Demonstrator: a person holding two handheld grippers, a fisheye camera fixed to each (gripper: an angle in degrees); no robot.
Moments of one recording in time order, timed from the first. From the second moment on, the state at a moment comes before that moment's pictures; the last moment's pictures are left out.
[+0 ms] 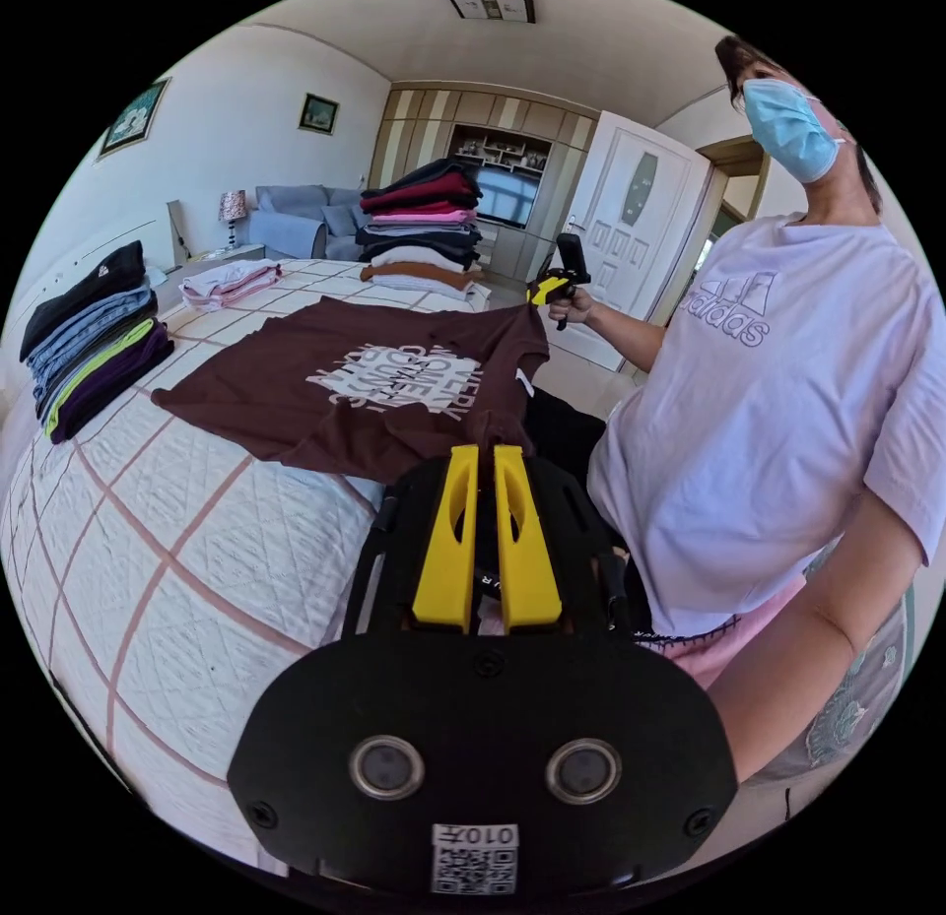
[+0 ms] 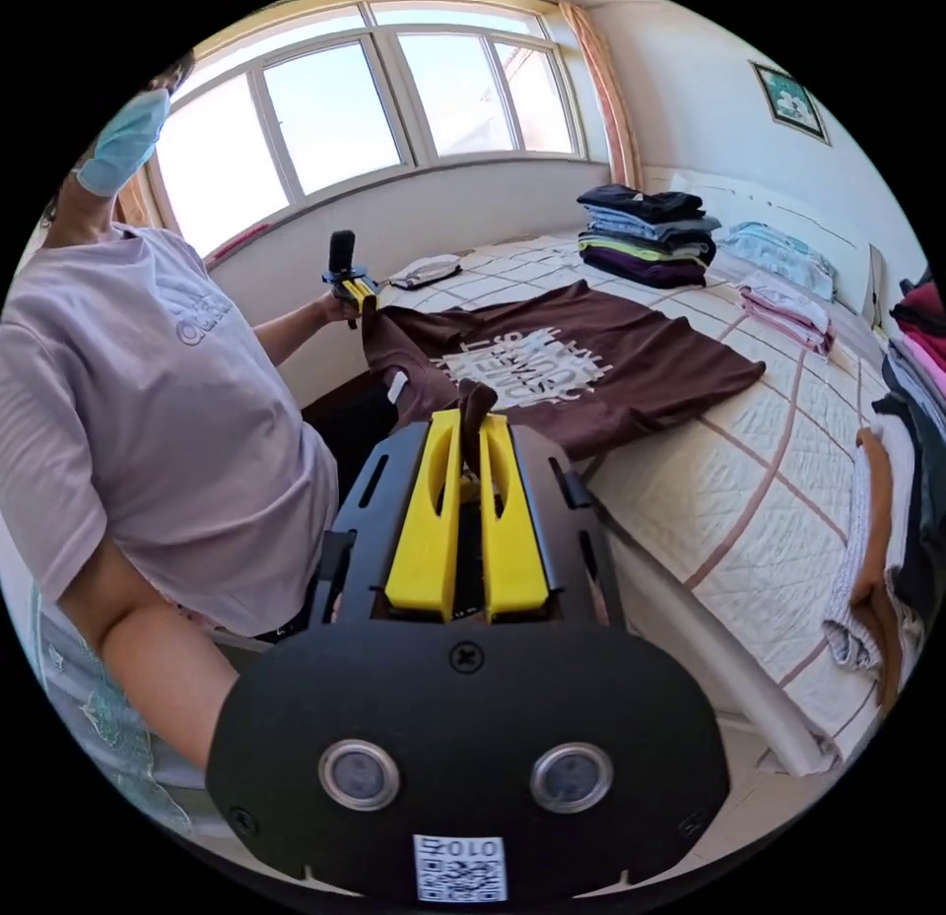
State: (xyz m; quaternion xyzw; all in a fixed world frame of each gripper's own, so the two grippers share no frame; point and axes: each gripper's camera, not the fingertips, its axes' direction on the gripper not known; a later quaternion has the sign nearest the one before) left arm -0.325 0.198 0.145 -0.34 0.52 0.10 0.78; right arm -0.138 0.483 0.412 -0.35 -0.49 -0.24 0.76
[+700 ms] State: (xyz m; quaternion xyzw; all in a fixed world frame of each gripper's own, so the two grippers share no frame) left arm -0.505 0.339 0.621 -0.52 0.46 -0.38 0.62; right arm -0.176 0.501 0.829 -0.56 -0.37 -0.08 0.74
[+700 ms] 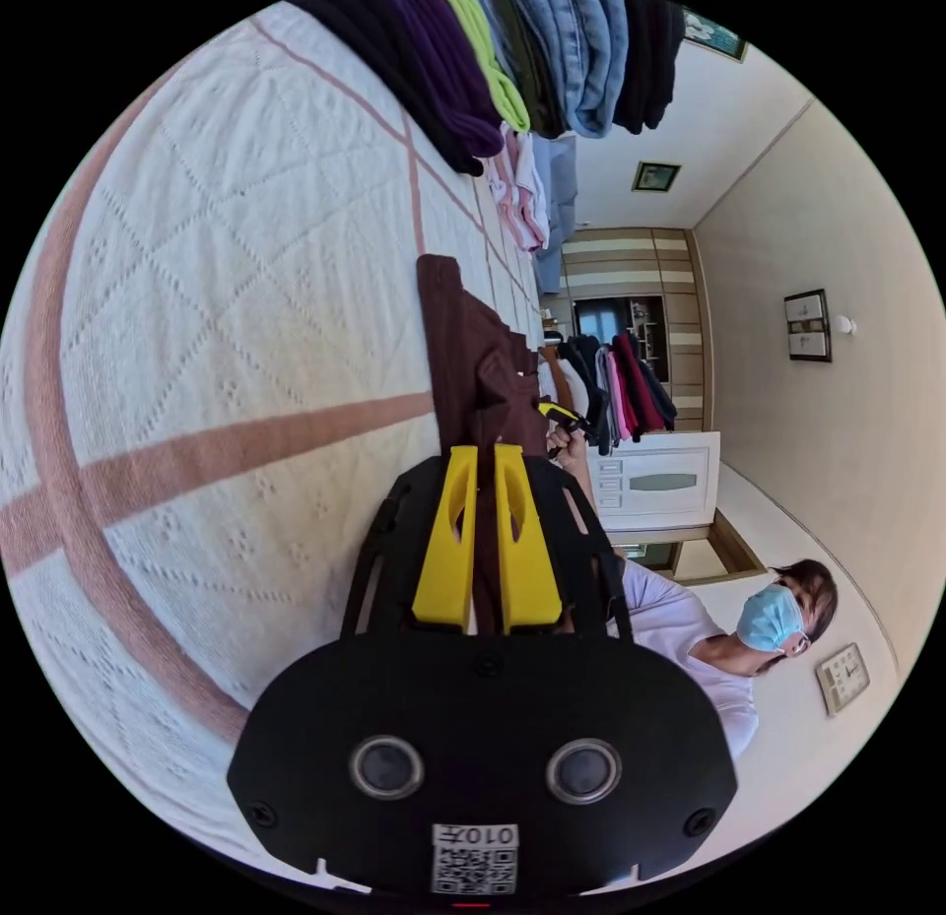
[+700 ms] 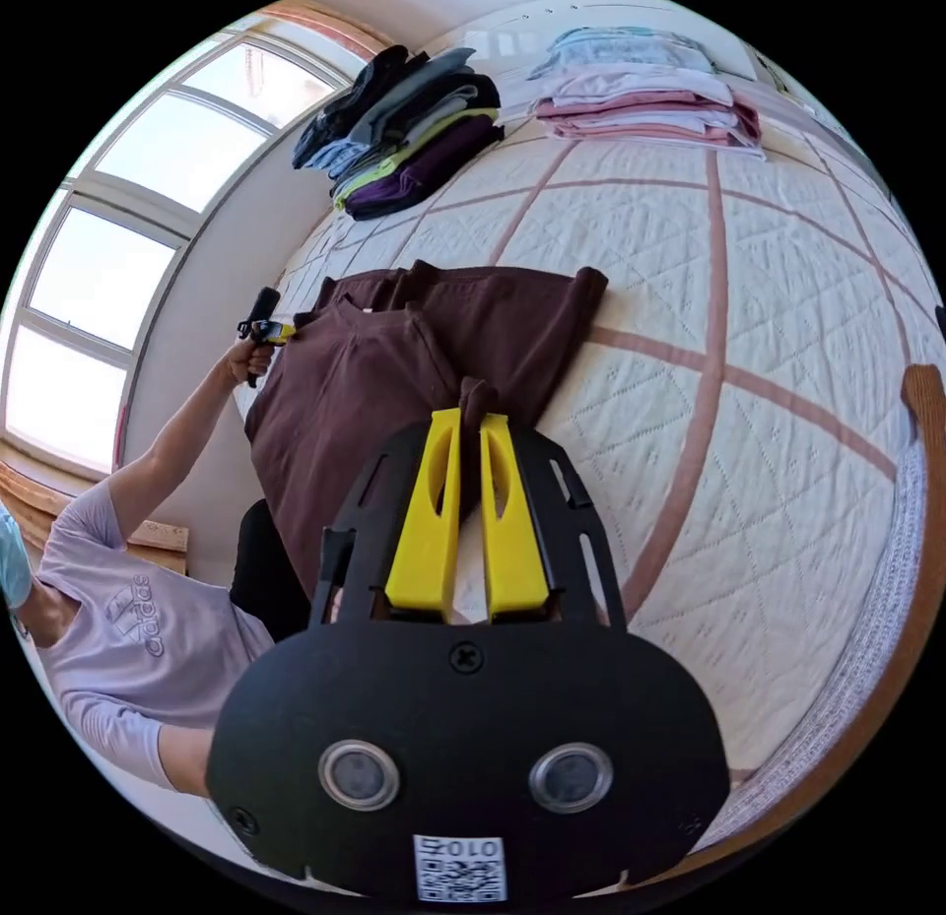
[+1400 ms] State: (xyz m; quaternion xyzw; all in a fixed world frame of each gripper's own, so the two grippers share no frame) left arm -0.464 0.276 0.448 -0.42 0.26 -0.14 0.86; right arm -0.178 0.466 0.666 -0.40 -0.24 -0.14 0.87
